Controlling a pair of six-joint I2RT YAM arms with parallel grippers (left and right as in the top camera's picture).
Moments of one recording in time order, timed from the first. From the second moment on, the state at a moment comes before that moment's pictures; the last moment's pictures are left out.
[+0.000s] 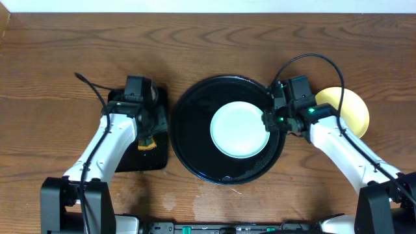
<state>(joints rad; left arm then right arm) -0.10 1.54 0.94 -0.67 0.21 -0.38 0.28 1.56 0.94 -0.51 -0.21 0.19</state>
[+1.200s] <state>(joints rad) -0.33 1.87 0.96 -0.33 0.59 -0.54 0.12 1.75 0.94 -0.52 -0.58 0.08</state>
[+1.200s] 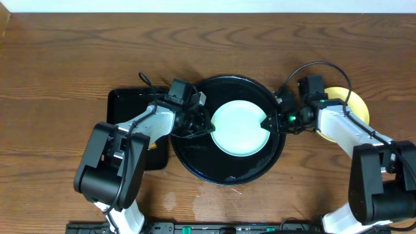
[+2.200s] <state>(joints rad) -0.33 1.89 0.98 -0.34 0.60 -0.75 0.10 1.79 0.94 -0.39 -0.73 -0.04</state>
